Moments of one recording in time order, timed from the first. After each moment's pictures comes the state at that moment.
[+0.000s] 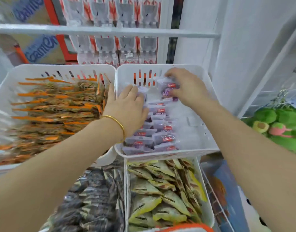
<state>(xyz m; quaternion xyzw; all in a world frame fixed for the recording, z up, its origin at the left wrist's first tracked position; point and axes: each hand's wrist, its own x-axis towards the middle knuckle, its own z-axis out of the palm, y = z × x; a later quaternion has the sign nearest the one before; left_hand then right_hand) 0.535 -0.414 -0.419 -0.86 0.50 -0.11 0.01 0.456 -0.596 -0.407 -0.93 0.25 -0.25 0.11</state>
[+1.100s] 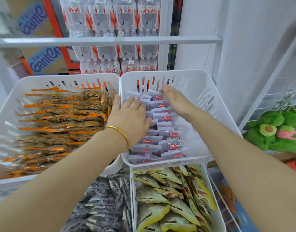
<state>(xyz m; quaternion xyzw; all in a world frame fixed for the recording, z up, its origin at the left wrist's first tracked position) 0.541 -0.412 -0.424 -0.85 0.51 -0.13 0.05 0.478 -0.576 -0.433 -0.85 0.25 -0.20 0.41</state>
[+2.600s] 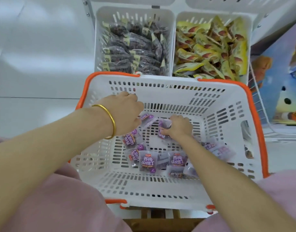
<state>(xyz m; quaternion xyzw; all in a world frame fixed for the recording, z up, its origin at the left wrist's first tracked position) 0.388 -0.113 -0.558 -0.80 0.54 0.19 0.18 0.275 -0.265 -0.734 -0.88 0.38 0.20 0.18</state>
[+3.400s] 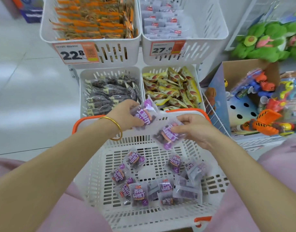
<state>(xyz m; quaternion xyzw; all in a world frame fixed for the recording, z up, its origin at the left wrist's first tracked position) 0.388 -0.172 -0.525 -0.82 0.31 0.35 -0.32 0.221 -0.312 -0.554 -0.65 0.41 -0.03 0.63</state>
